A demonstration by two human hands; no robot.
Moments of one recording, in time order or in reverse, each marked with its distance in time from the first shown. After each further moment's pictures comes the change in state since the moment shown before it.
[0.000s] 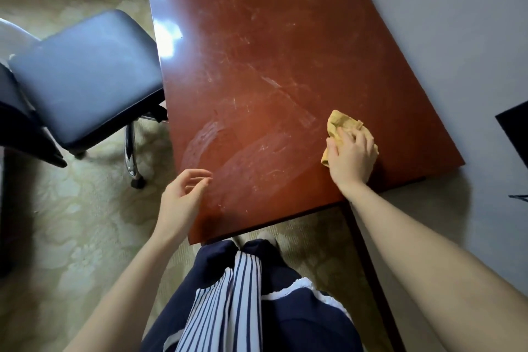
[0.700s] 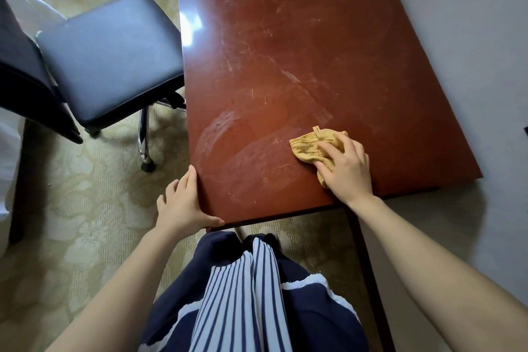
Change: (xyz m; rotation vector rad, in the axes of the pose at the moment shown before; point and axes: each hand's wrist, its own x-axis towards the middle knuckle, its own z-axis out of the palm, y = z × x) left_hand 0.006 -0.069 -0.011 0.857 -0.161 -0.111; right_hand -0.026 -0.008 -0.002 0.044 -0.141 -0.435
